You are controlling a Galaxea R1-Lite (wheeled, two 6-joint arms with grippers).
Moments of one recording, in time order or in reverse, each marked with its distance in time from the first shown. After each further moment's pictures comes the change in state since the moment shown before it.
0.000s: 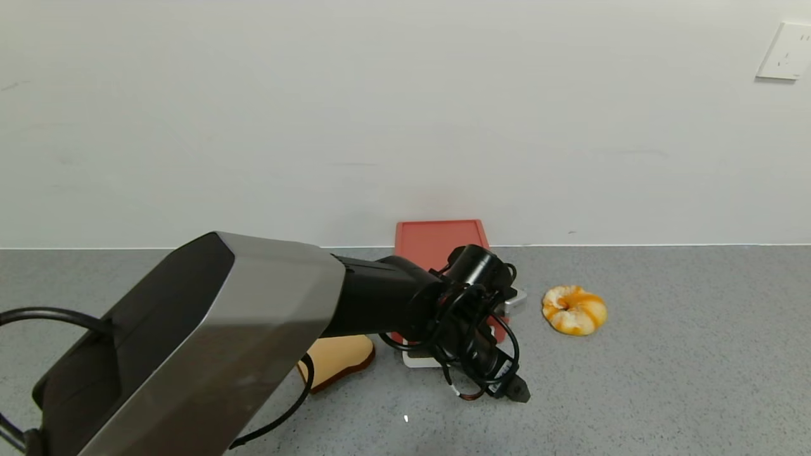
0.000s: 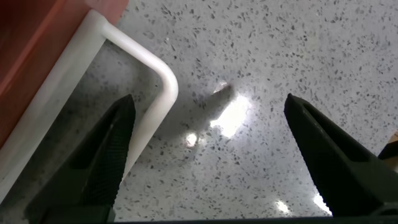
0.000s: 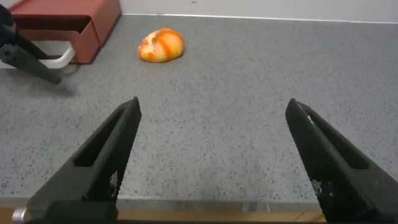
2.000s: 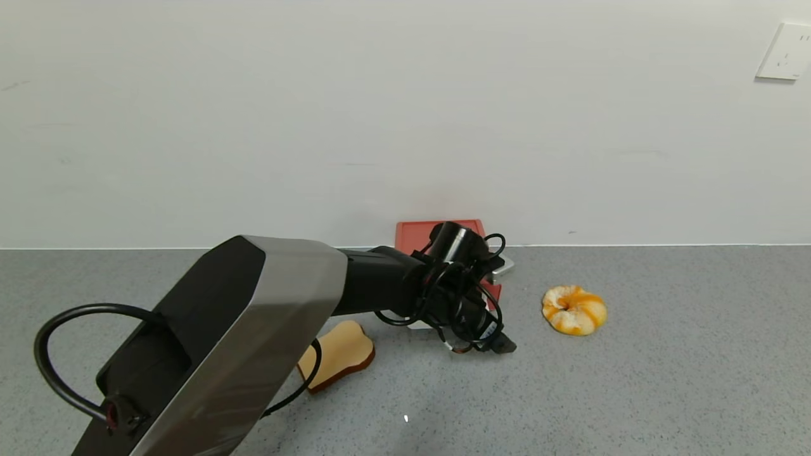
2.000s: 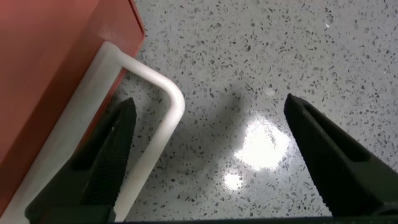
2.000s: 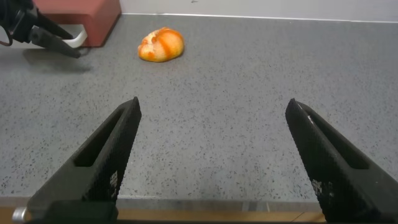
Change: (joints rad) left arm 0.101 0.104 -0.147 -0.141 -0.014 0.183; right arm 0.000 0.000 0.000 0.001 0.000 0.000
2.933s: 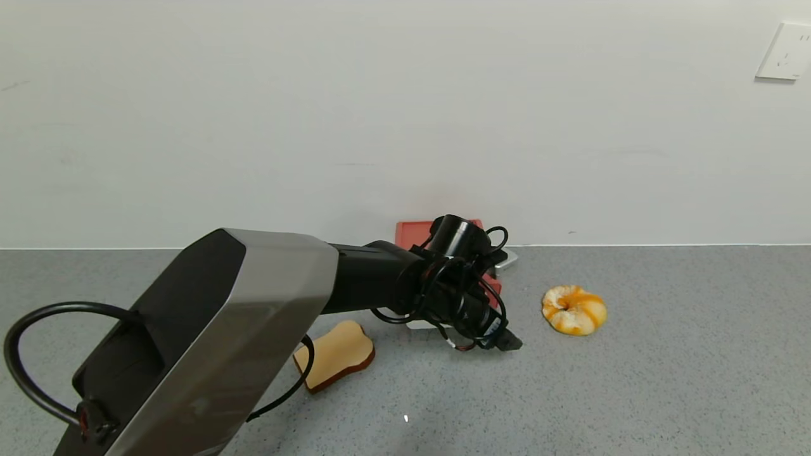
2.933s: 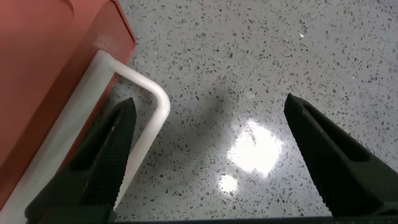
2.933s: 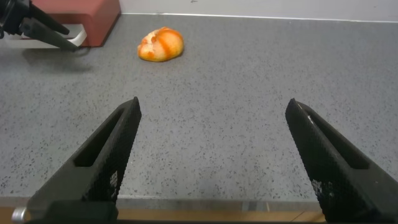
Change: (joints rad) left arm -0.012 -0.040 0.024 -0.007 -0.012 -0.024; right arm 0.000 0.000 0.000 0.001 0.000 0.000
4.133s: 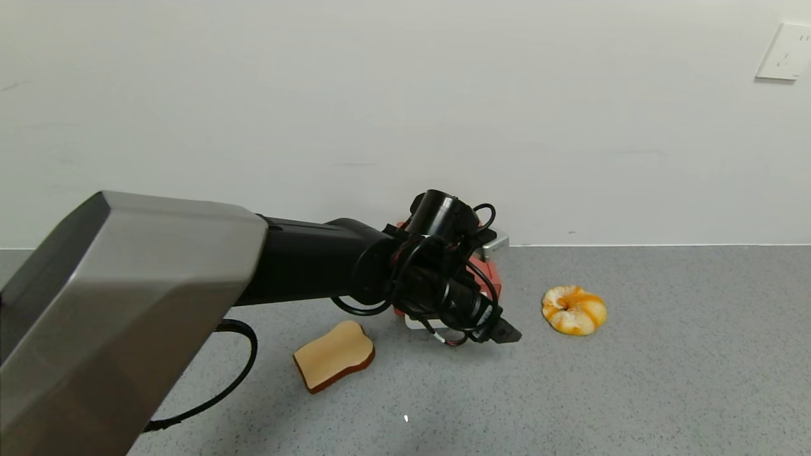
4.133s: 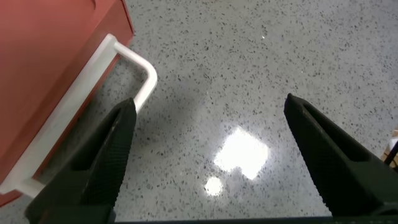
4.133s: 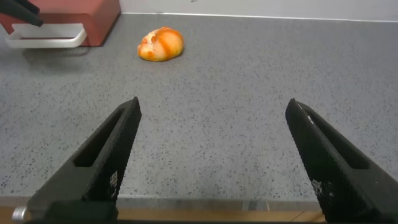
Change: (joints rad) left arm -0.006 -0.179 0.149 0.002 -0.008 -0.076; right arm 0.000 0.000 0.000 0.001 0.000 0.000
